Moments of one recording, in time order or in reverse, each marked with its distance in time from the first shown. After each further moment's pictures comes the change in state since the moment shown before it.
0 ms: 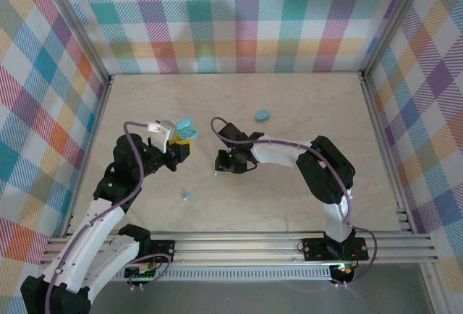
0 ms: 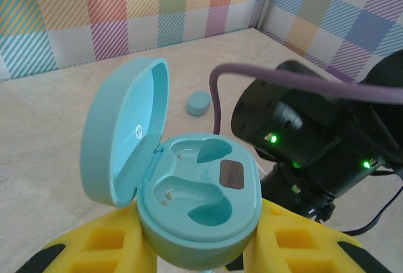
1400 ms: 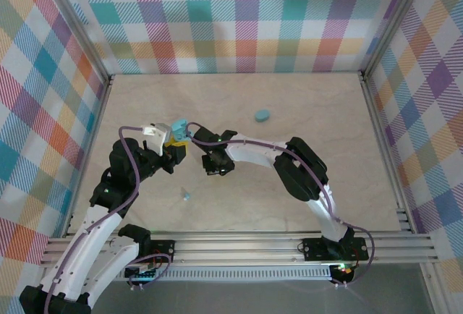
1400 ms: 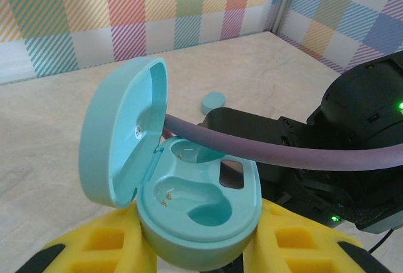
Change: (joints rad) left arm 0.005 -0.064 -0.015 -0.037 -0.047 0.000; right arm 0.117 0.220 0.335 -0.294 0.200 -0.112
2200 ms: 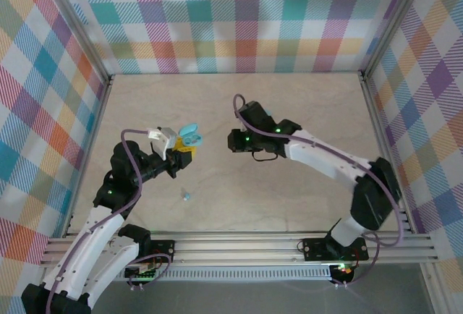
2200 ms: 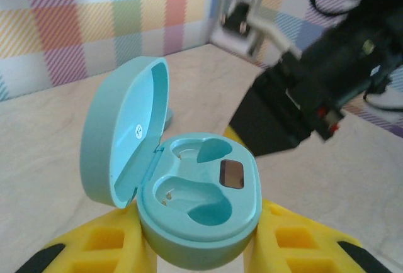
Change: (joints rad) left arm 0.000 -0.004 -0.067 0.147 0.216 0.016; right arm -0.164 -0.637 -0.351 0.198 -0.106 -0.105
